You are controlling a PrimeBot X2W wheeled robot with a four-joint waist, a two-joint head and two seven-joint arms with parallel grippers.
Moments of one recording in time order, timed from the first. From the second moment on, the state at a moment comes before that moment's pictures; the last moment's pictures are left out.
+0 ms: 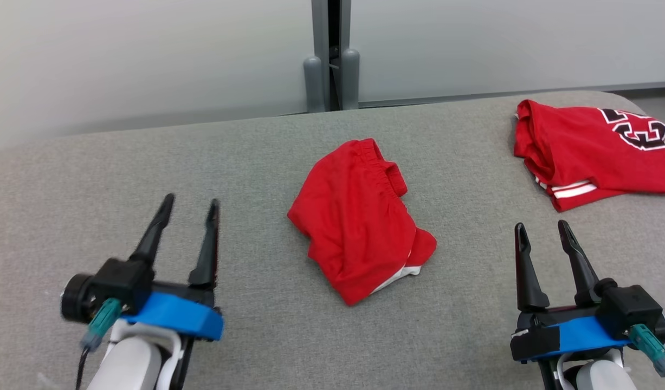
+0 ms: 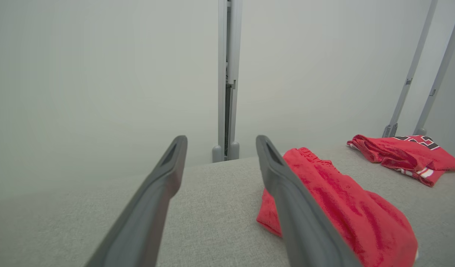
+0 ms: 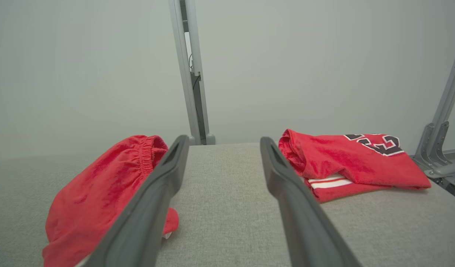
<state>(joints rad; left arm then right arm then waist) -0.35 0.23 -0.36 0.26 -0.36 0.07 -0.26 -0.12 -0.05 -0.03 0.16 0.07 0.13 -0.26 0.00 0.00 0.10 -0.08</state>
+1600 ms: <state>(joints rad) -0.06 0.05 0.04 0.18 -0.14 -0.09 -0.26 -0.20 -0.05 0.09 0.30 0.08 0.13 -0.26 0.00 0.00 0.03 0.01</state>
